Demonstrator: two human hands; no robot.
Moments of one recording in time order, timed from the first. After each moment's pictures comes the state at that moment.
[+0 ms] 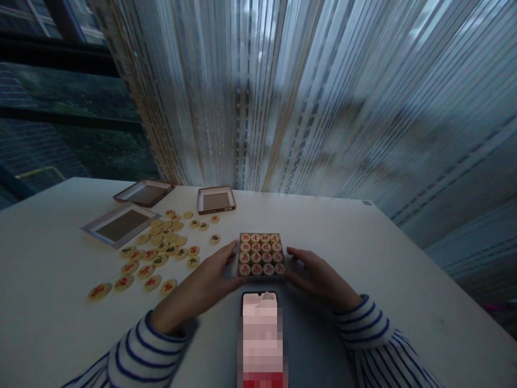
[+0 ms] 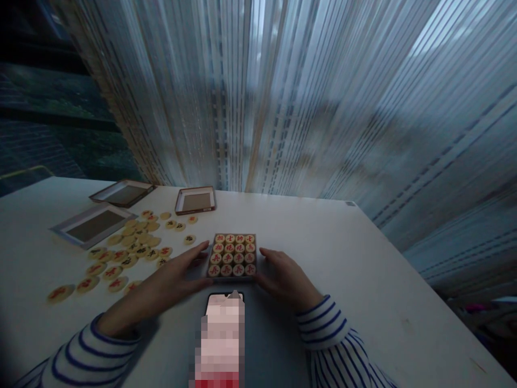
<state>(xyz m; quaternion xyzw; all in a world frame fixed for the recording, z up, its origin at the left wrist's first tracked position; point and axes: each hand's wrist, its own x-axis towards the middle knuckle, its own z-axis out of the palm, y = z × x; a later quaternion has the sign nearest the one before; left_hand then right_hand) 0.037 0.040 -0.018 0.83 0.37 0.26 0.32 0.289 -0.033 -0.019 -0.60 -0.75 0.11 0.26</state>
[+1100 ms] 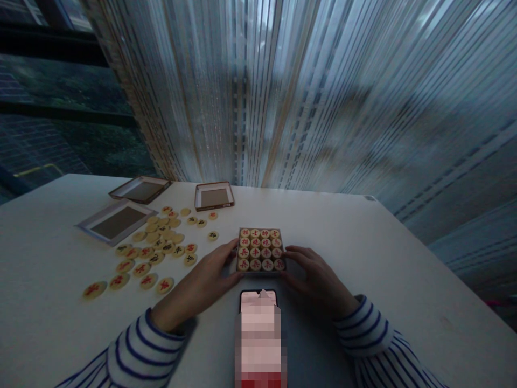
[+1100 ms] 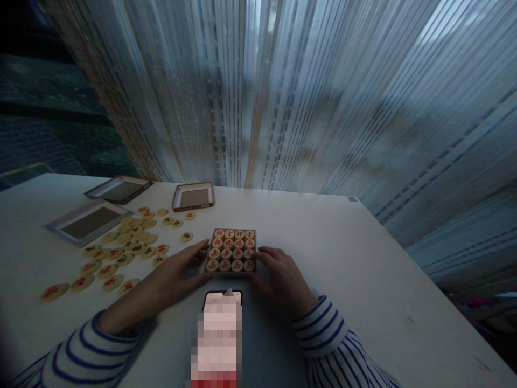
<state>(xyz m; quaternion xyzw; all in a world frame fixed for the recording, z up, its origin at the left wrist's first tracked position) 0.039 0.042 -0.024 0.85 0.38 0.26 0.28 0.278 -0.035 -0.022 -0.60 -0.76 0.05 0.25</state>
